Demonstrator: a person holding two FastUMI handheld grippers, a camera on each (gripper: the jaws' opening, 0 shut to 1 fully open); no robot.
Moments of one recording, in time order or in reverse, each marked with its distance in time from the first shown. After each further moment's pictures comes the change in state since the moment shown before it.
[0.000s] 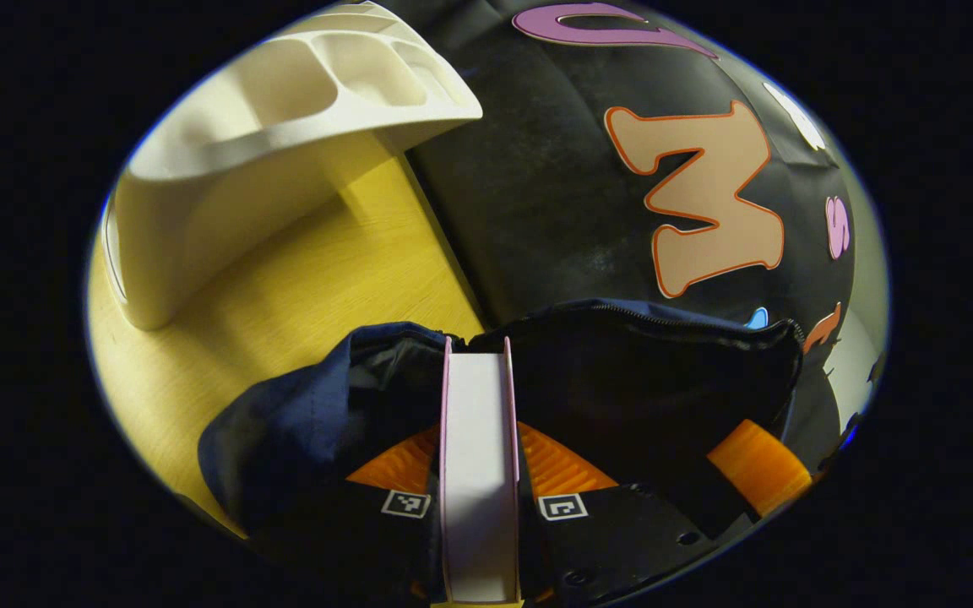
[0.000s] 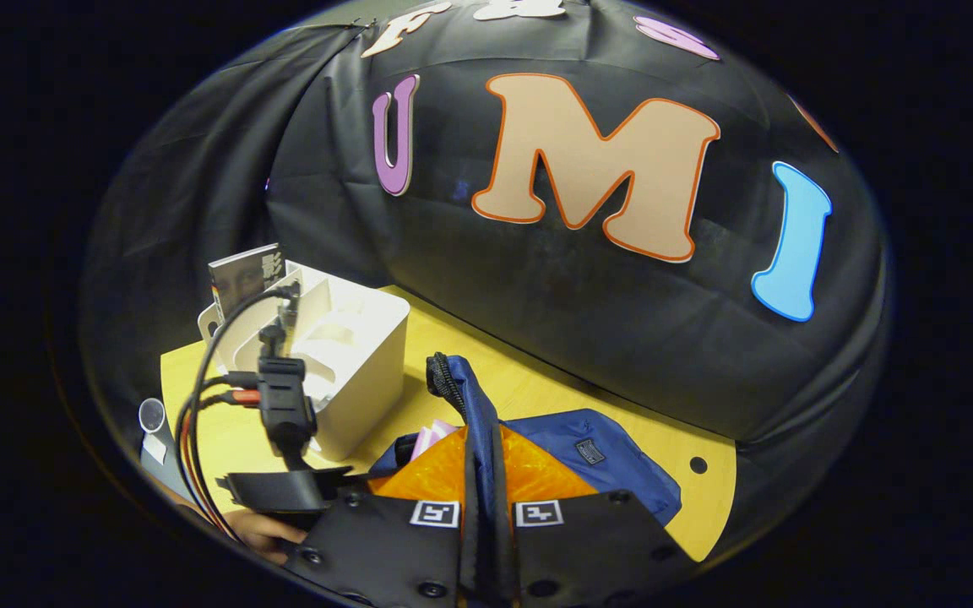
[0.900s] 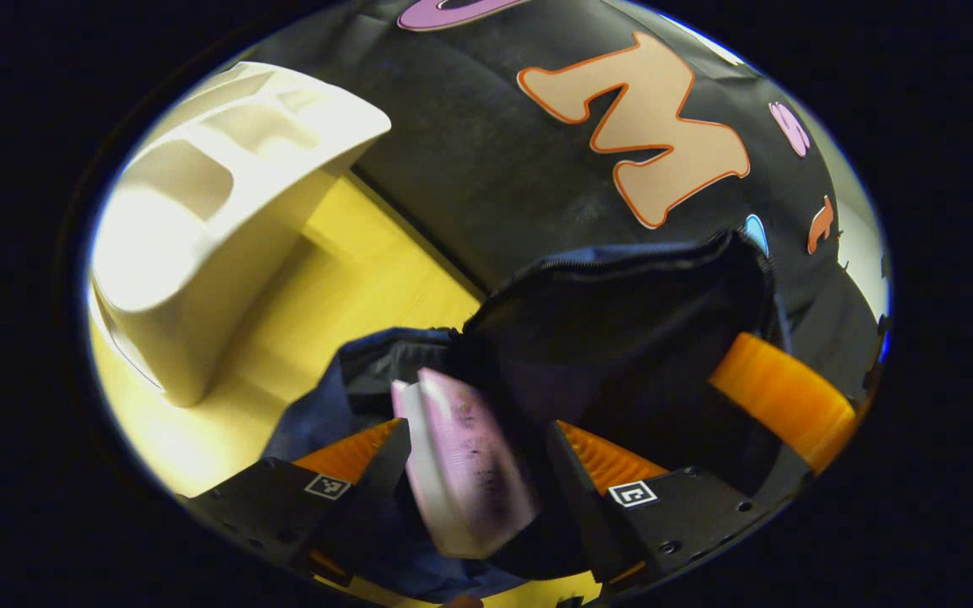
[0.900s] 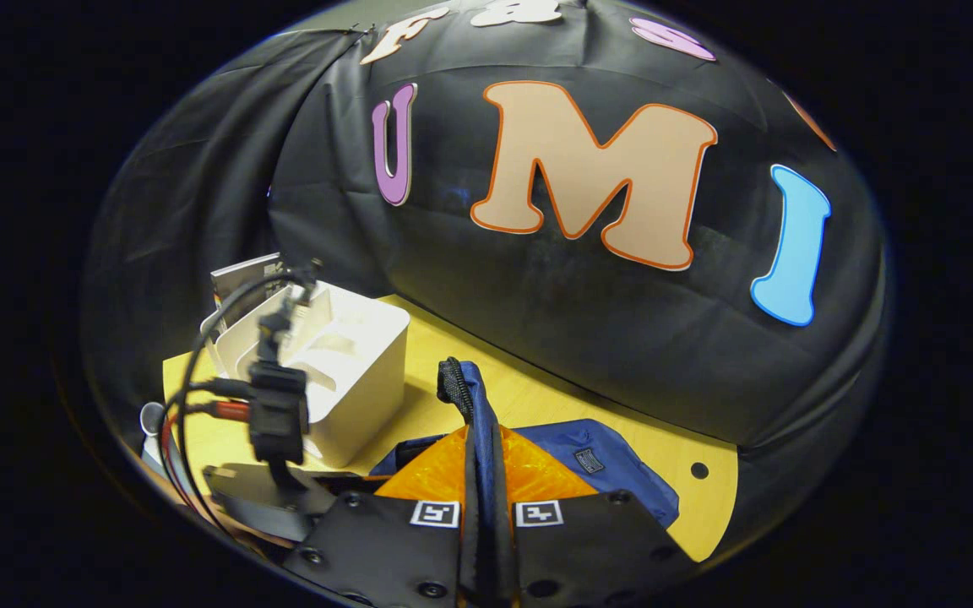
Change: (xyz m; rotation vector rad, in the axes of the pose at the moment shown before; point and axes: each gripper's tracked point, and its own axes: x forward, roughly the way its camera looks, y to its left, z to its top) left arm -0.017 -0.034 0.006 0.359 0.065 0.059; right arm 0.002 -0.012 0.006 0.029 -0.016 -0.025
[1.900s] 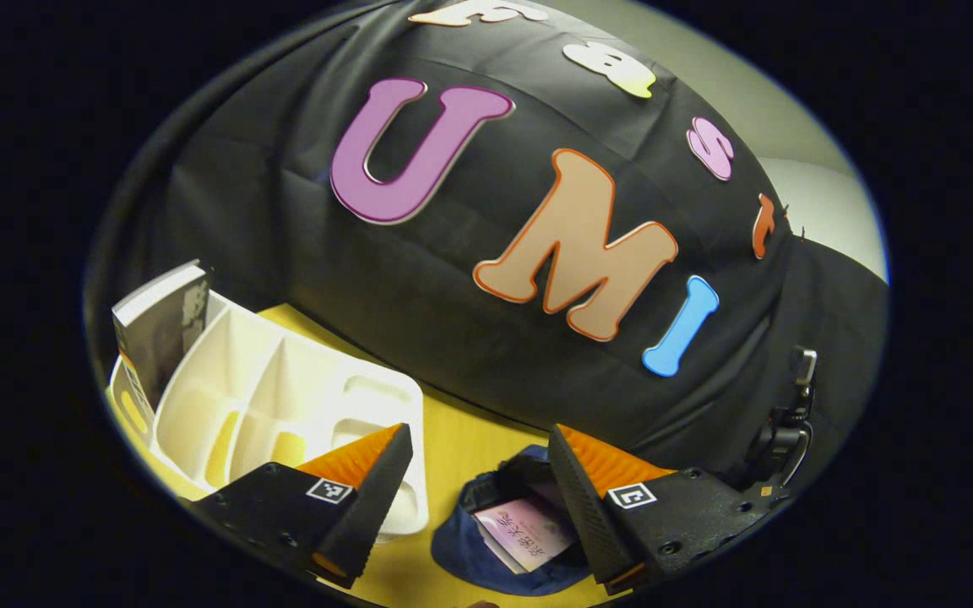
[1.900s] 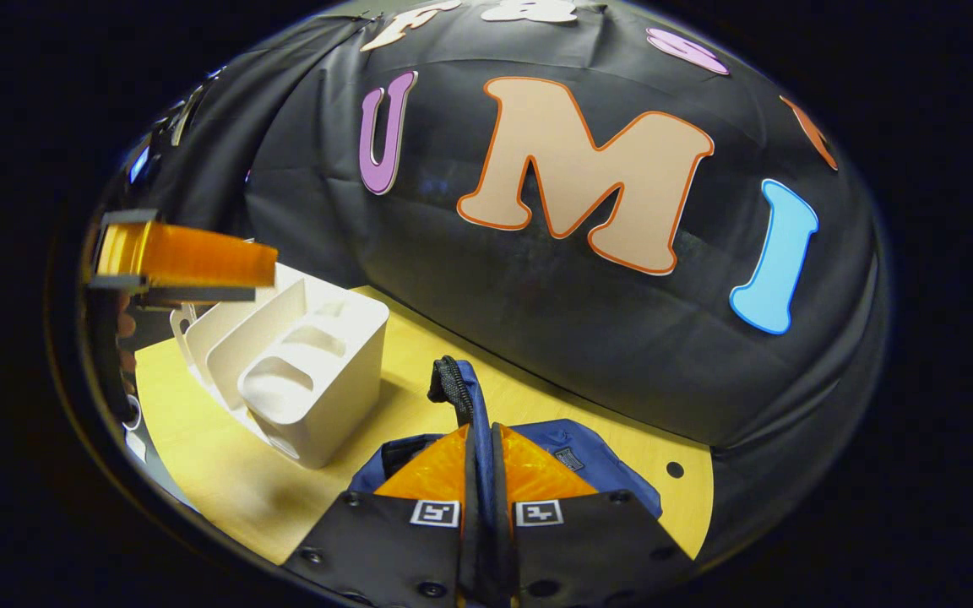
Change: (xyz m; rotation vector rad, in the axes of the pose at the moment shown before) left arm -0.136 0.004 0.209 0.300 -0.291 0.001; right arm 0.006 0.006 0.002 -0.051 0.022 -0.115
